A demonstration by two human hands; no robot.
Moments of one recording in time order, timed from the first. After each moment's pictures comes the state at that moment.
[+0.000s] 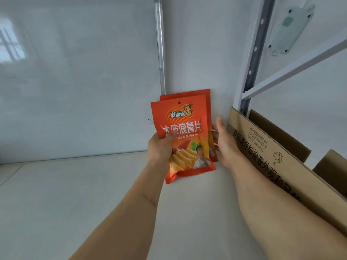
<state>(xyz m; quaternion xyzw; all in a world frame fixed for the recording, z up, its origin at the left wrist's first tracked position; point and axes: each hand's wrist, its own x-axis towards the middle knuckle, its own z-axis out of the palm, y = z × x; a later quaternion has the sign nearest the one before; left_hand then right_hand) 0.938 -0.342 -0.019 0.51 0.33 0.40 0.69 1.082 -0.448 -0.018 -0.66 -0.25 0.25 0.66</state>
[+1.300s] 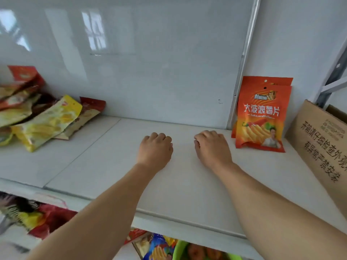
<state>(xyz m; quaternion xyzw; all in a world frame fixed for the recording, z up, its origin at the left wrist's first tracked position) 0.691 -0.330 -0.068 0.85 0.40 0.28 -0.18 0.876 -0.406 -0.065 -0.71 -0.63 -0.21 0.20</state>
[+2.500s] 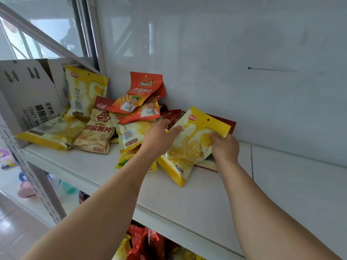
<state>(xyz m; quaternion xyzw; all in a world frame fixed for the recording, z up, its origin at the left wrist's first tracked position) 0.263 -0.065 -0.004 0.71 0.54 0.37 0.25 0.447 -0.095 -0.034 -0.68 -0.35 0.17 0.62</state>
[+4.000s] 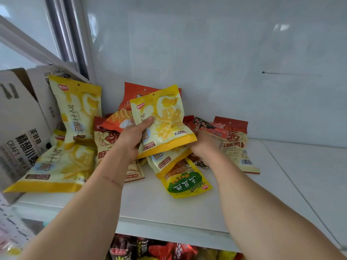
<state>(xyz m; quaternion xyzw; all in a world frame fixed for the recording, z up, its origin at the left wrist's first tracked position) 0.108 0.079 0.009 0.45 0.30 0.43 0.72 0.284 -0.016 0.001 -0.79 -0.45 0.18 0.38</state>
